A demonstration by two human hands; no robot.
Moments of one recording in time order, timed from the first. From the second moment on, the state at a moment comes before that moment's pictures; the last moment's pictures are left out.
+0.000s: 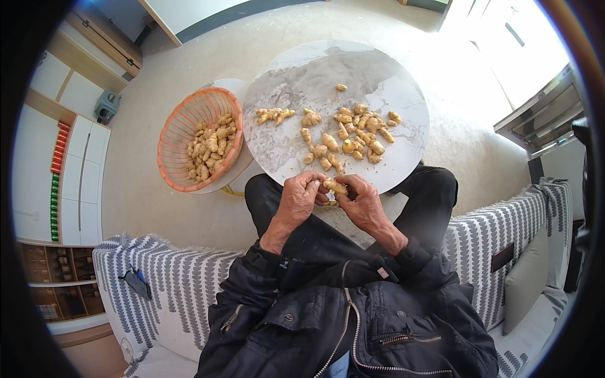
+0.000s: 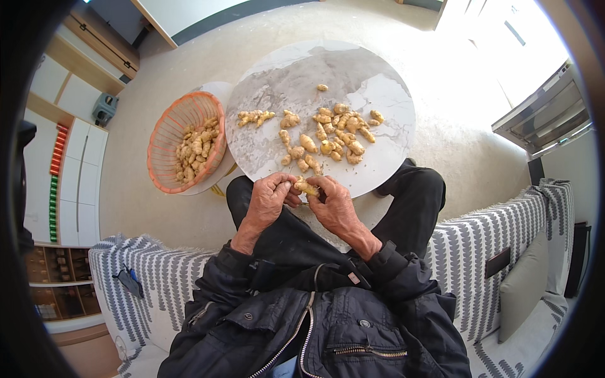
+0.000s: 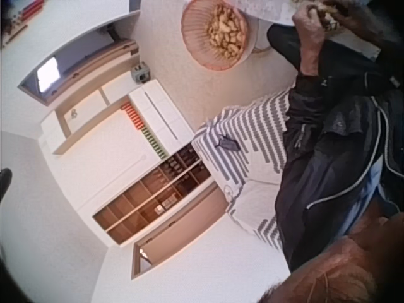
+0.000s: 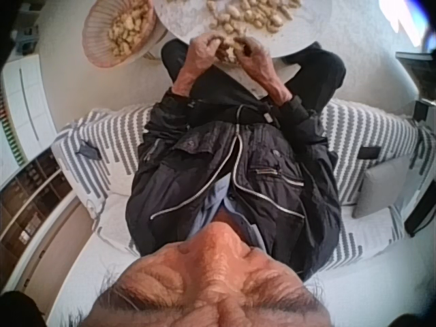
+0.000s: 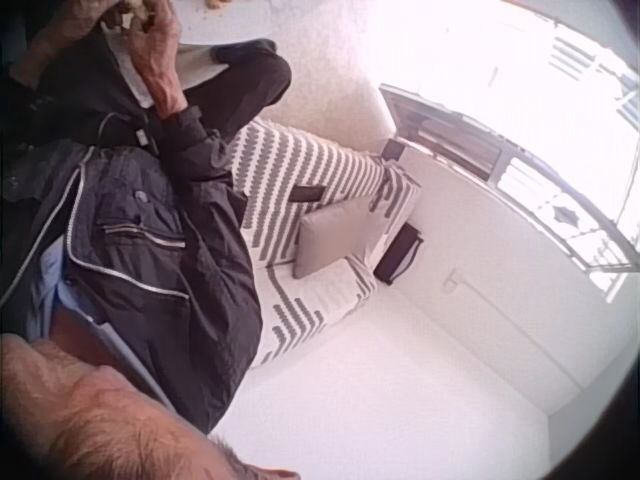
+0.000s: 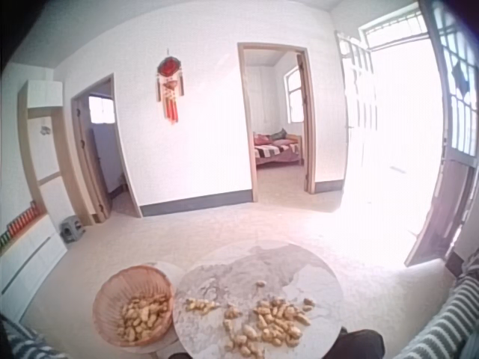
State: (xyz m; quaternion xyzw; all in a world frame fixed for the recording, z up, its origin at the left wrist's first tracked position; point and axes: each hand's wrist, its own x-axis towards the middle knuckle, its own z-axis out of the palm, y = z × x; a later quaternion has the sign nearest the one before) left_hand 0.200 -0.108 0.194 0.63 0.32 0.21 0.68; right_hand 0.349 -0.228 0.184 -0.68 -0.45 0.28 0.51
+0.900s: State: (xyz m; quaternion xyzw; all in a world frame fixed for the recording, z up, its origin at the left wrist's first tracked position) left_hand 0.197 -0.111 0.203 0.73 0.30 0.16 0.59; right_hand 0.346 -0.226 0.183 -0.70 -0.50 0.14 0.49
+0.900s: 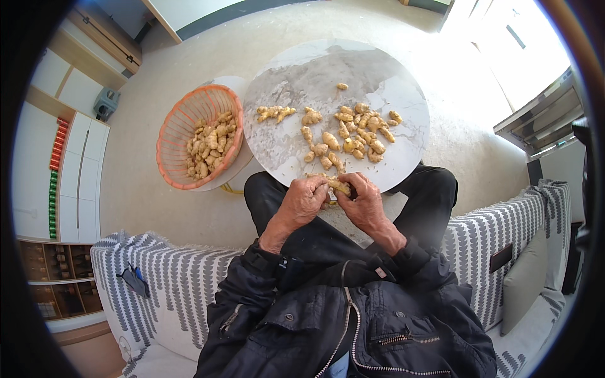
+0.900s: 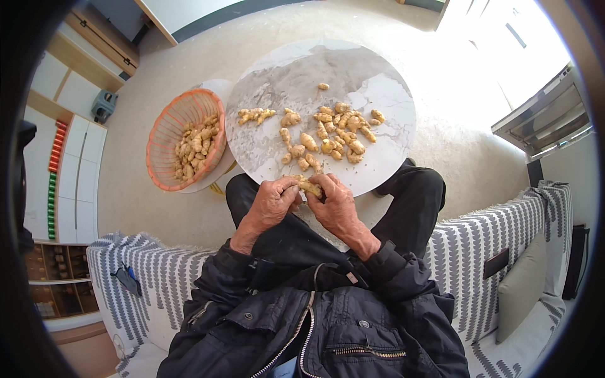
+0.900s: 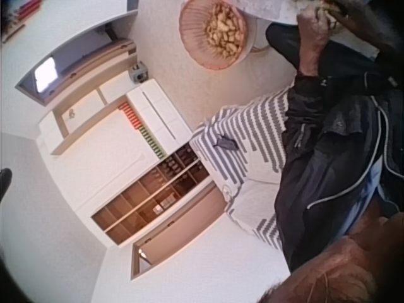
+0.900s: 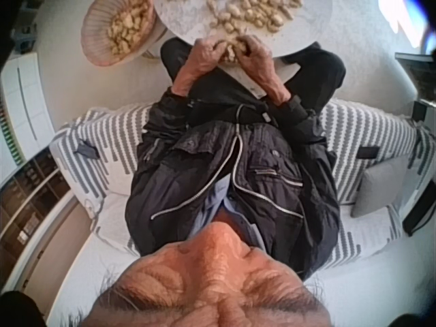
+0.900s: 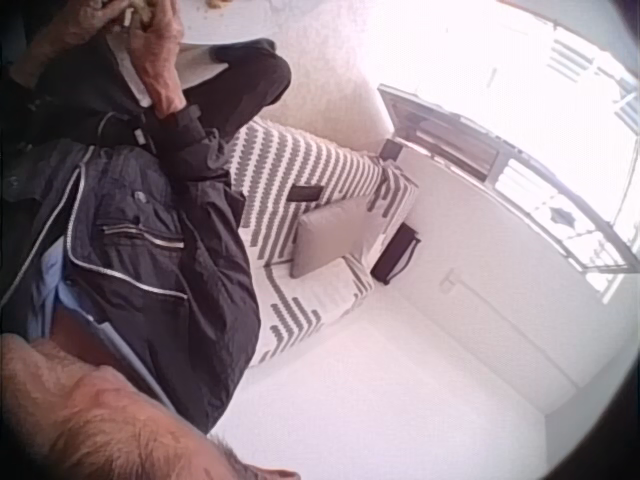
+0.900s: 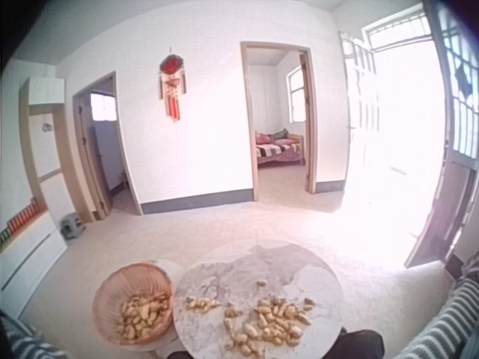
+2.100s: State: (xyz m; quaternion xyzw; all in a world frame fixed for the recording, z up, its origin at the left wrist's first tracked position) left_hand 0.194 -0.107 0.206 0.74 0.28 0.18 0.58; right_hand 0.345 -0.230 0.197 -0.66 -0.53 0.22 0.48
